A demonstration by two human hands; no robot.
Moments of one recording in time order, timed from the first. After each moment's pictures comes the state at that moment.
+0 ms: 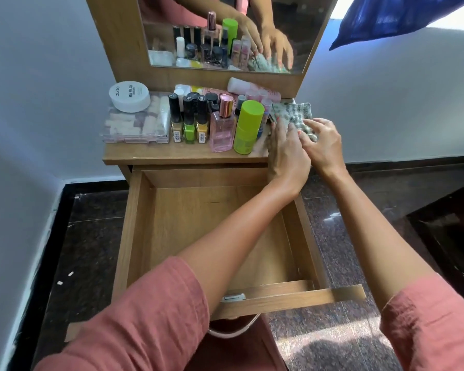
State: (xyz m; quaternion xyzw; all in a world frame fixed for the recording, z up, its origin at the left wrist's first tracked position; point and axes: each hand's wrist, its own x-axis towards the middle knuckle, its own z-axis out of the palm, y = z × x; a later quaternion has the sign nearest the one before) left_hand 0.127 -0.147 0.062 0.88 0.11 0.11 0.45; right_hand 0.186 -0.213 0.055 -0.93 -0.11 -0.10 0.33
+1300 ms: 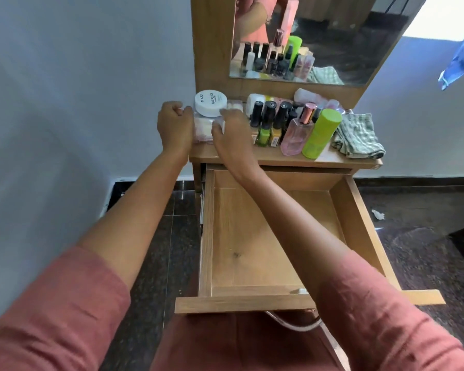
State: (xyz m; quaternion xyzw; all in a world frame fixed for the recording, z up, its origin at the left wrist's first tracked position) left_hand 0.046 0.126 0.069 0.71 0.36 0.28 0.54; right_hand 0.060 0.029 0.076 -0.87 -0.27 -0.05 0.42
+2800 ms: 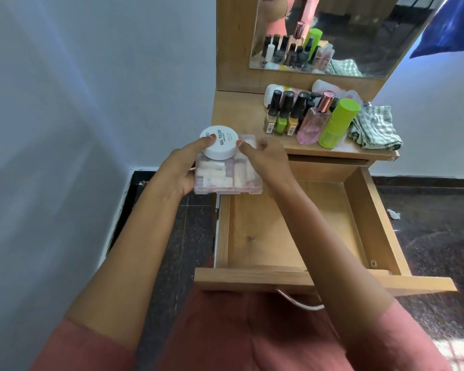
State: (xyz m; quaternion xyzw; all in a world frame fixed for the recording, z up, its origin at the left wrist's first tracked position) left_hand -0.039 0.116 0.056 0.47 0.35 0.04 0.81; right_hand 0.015 -0.017 0.074 -0.82 -0.09 0.15 0.54
